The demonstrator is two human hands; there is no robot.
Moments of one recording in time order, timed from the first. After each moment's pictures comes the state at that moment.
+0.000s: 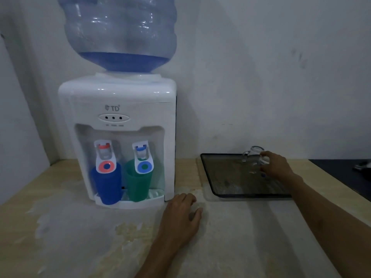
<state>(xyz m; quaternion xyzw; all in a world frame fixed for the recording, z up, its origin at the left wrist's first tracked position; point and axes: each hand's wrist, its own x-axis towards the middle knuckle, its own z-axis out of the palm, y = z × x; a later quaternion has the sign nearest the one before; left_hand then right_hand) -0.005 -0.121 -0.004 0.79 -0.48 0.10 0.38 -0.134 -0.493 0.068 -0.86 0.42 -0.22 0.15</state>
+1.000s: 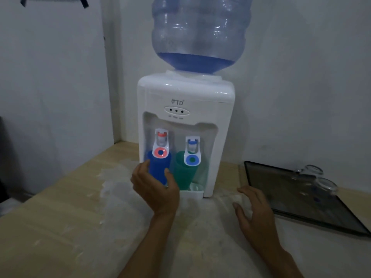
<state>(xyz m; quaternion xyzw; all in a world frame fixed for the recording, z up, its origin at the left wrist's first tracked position) 0.063 -0.044 0.030 0.69 -0.03 0.44 0.58 -0.094 -0.243 0.003 -0.88 0.08 -0.42 0.21</state>
